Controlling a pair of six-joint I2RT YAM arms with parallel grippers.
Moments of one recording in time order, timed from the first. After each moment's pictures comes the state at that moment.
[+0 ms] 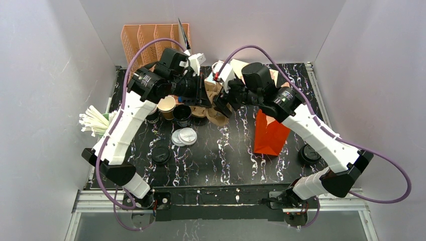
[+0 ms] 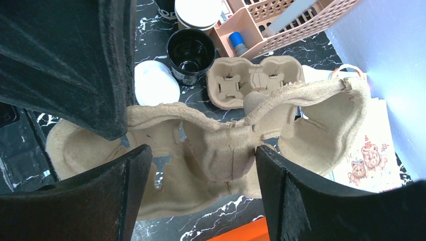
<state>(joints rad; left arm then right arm) -0.63 1.57 2.03 -1.25 0.36 -0.47 0.82 1.41 1.64 -0.70 -0.20 -0.30</state>
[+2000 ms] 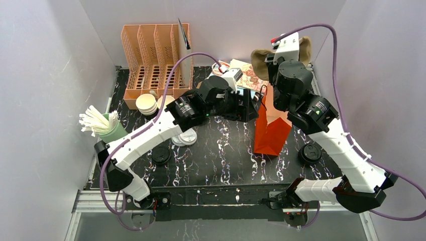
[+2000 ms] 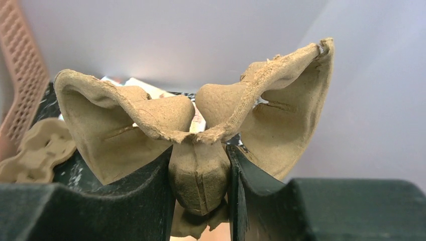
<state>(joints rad) -0.97 1.53 1.65 -0.60 0.11 -0.64 0.82 1.22 1.65 -0.54 0.87 -0.16</state>
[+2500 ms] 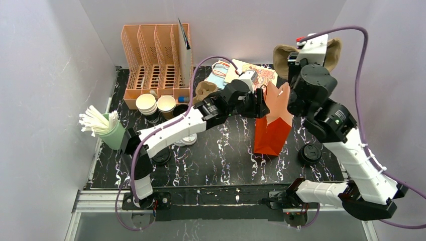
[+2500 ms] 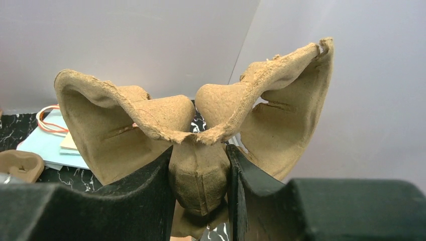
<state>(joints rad) -1.00 1.75 1.67 -0.33 -0.01 -0.67 0.82 1.15 1.67 -0.52 1.09 -0.21</state>
